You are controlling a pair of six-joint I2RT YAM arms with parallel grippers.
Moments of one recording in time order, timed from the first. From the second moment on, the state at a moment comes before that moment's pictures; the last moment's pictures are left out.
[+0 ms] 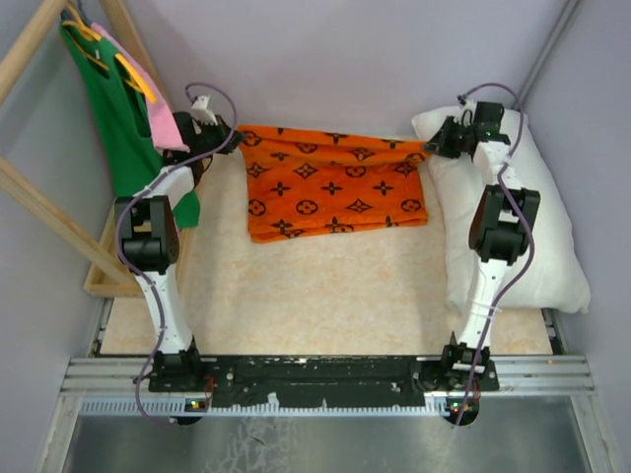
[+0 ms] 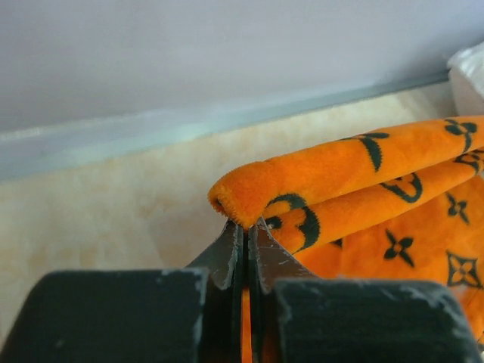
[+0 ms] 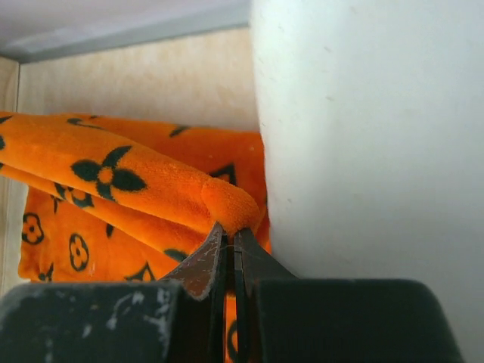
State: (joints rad) left arm 0.01 2.15 1.68 0.33 0.57 -0.23; right arm -0.16 2.29 2.07 -0.42 -0.63 0.24
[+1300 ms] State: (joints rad) left arm -0.09 1.83 0.80 0.66 0.40 -0.30; right arm -0.23 1.84 1.20 -0.02 -0.56 0.51
